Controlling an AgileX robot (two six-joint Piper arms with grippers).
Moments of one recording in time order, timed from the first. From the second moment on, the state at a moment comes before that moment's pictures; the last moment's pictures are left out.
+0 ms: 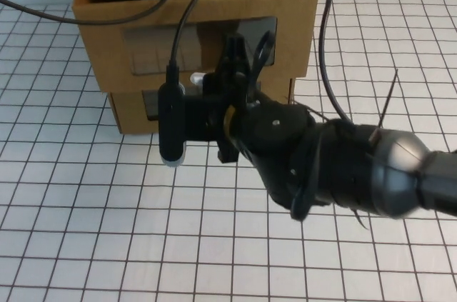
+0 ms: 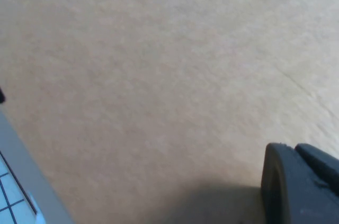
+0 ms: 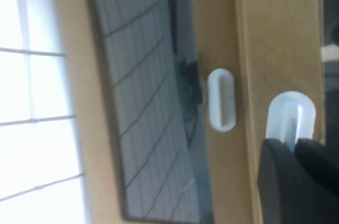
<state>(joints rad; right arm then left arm) 0.93 1.85 -1.35 -1.57 0.48 0.50 -0.11 1.91 -2.03 -0.67 0.97 0.63</state>
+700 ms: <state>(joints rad) 1.19 1.58 -1.02 -1.47 0.63 0.65 -0.11 1.91 -2.03 -0.67 0.98 0.61</state>
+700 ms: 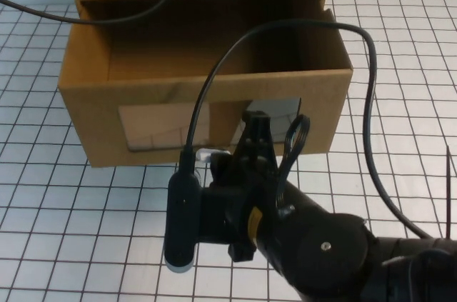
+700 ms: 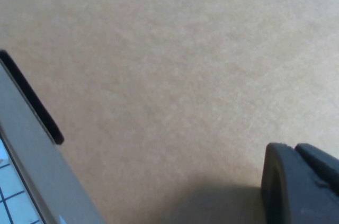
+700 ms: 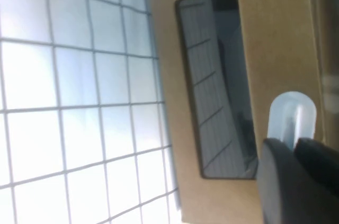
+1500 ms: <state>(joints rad) 1.37 1.54 -1.02 -1.28 0.84 0.65 -0.11 1.89 -2.12 -0.65 1.06 0.60</state>
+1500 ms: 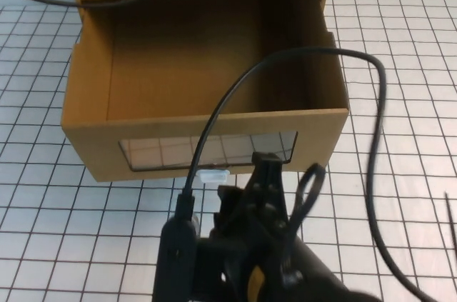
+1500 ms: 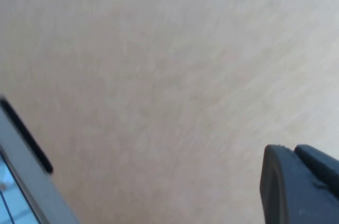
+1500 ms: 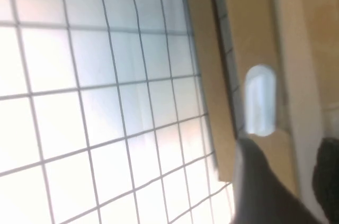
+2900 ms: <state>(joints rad) 0.35 0.58 -0.67 -0.04 0.65 0.17 -0.11 0.50 -0.67 -0.68 0.35 0.81</state>
